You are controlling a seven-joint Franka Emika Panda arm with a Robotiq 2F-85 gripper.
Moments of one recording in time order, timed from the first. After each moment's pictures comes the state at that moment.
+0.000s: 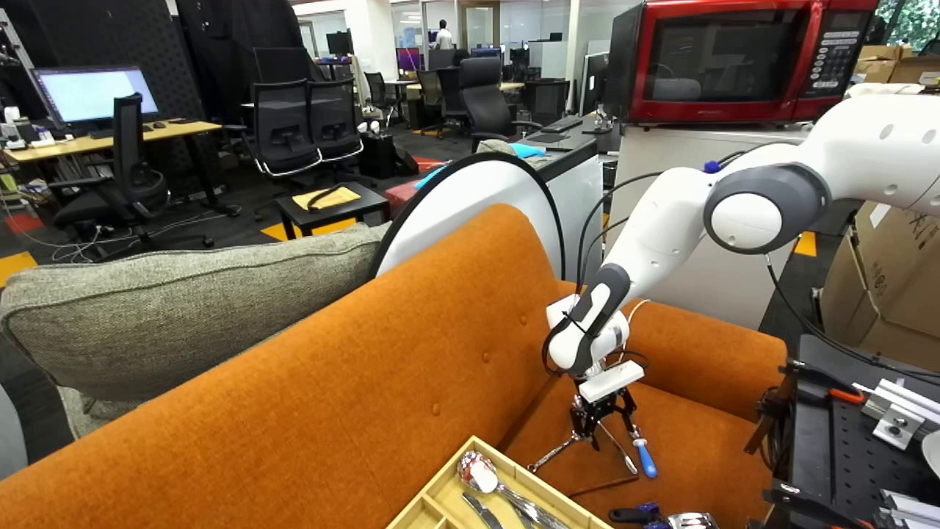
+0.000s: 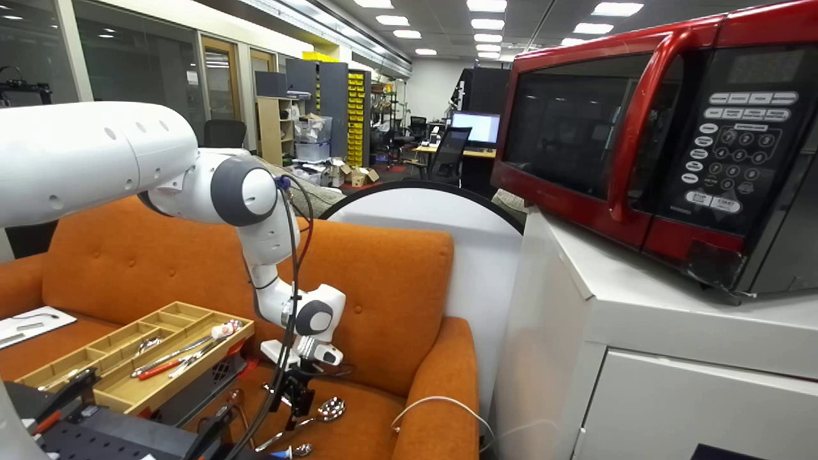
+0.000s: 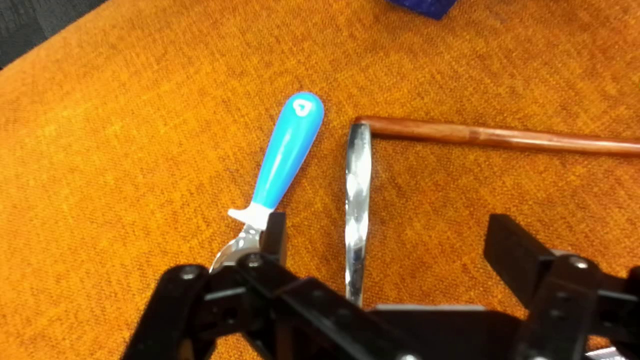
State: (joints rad) arm -0.08 1.46 -0.05 -1.39 0.19 2.24 0.30
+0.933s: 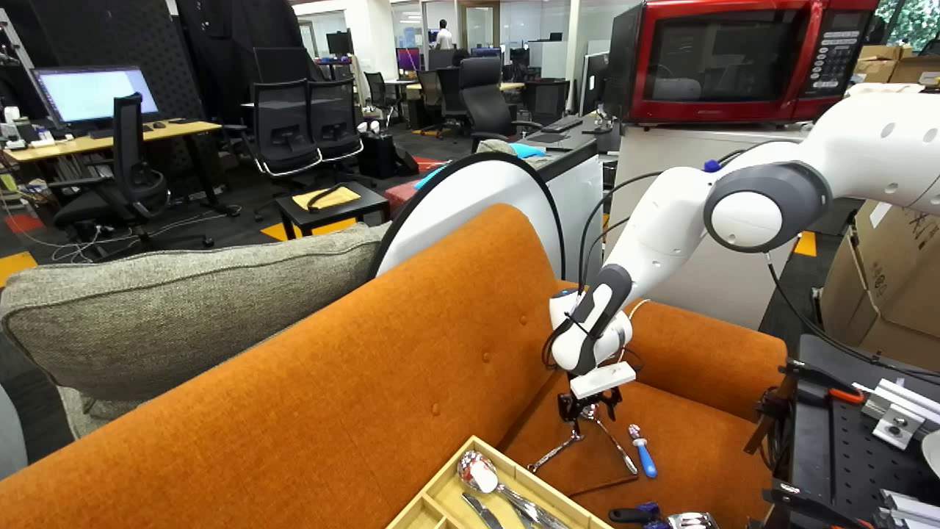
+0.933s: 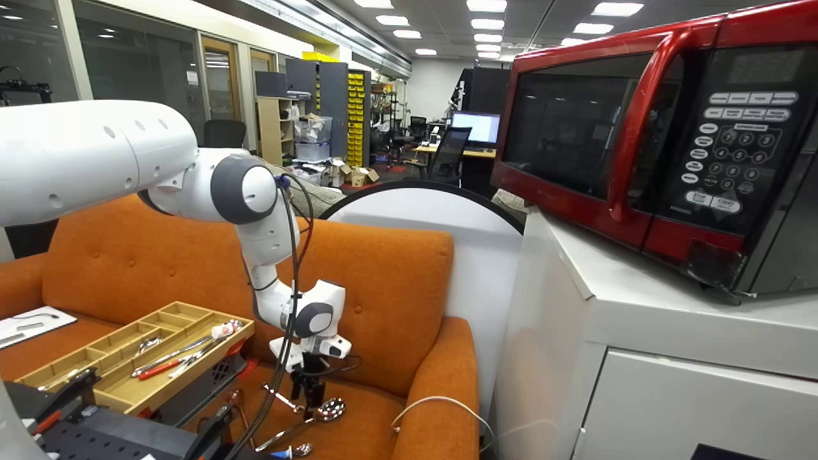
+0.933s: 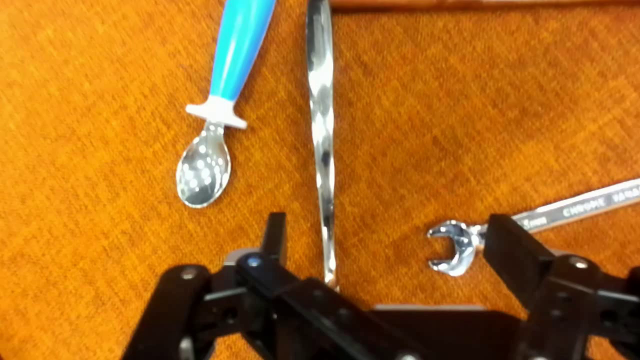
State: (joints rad) arm -0.08 1.45 -0.06 -1.42 0.19 2.49 0.38
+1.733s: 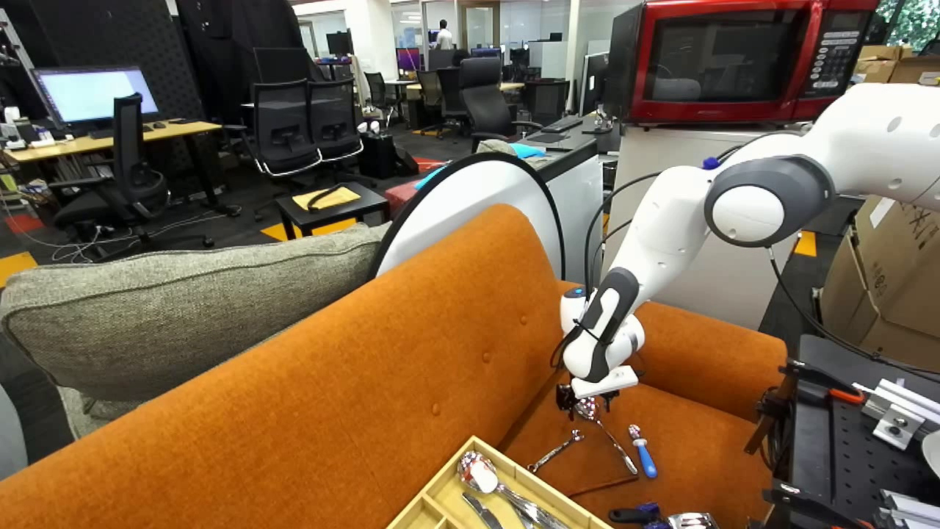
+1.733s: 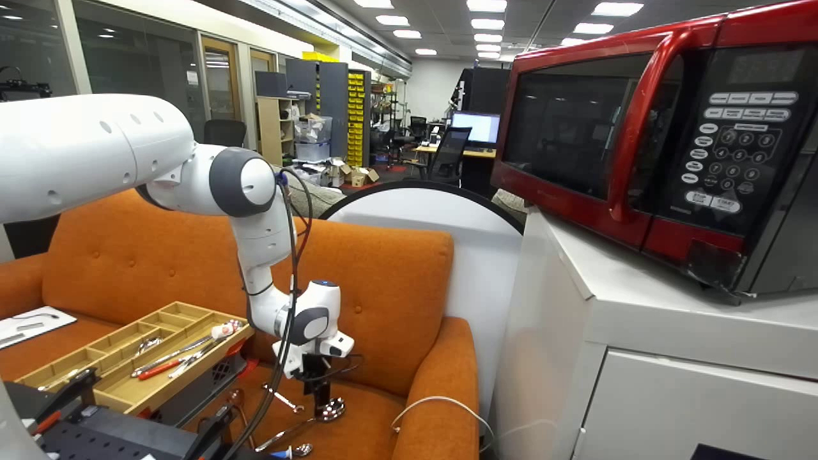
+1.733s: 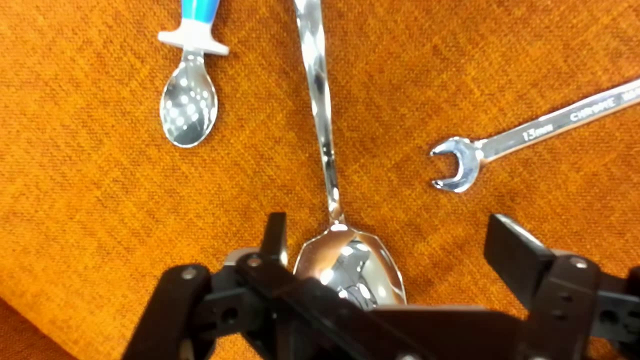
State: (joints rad) arm -0.07 1.42 -0.07 -1.52 0.19 2.74 0.45
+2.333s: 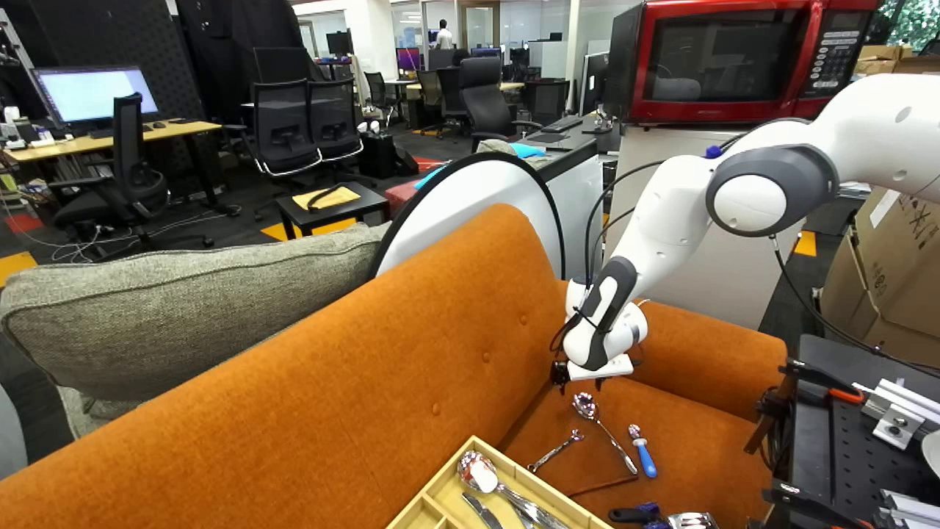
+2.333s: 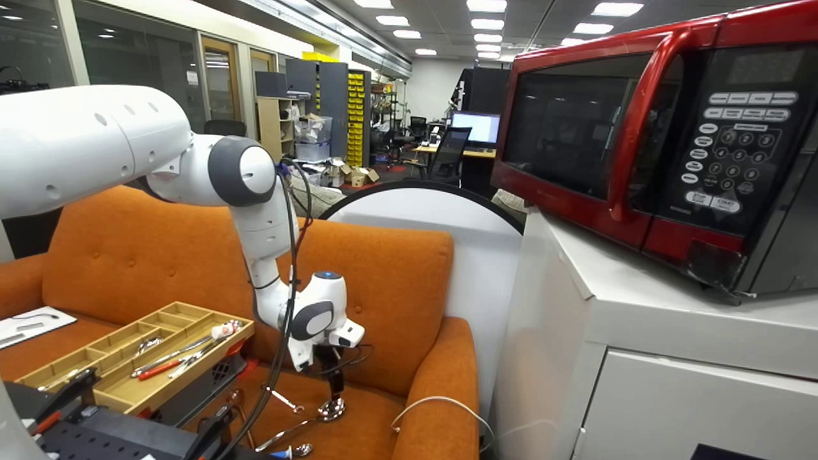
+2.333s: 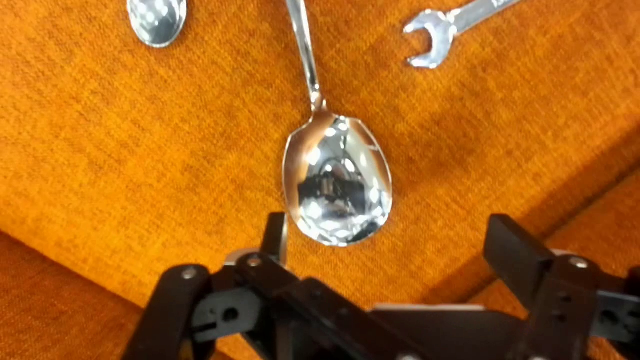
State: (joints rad) arm -0.06 1.37 -0.10 -1.57 0.27 2.90 0.45
